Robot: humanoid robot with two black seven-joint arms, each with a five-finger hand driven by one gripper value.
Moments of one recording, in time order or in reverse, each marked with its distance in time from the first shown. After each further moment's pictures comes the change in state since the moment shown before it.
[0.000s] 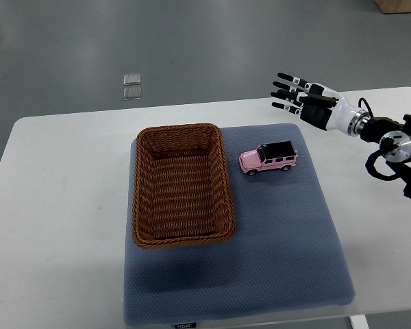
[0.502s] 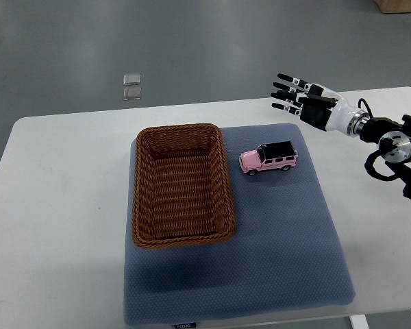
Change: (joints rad) left arm 0.000 0.000 -0.002 0.001 -0.001 0.002 0.000; right arm 0.000 0.002 -0.003 -0.001 -0.004 -0.005 0.000
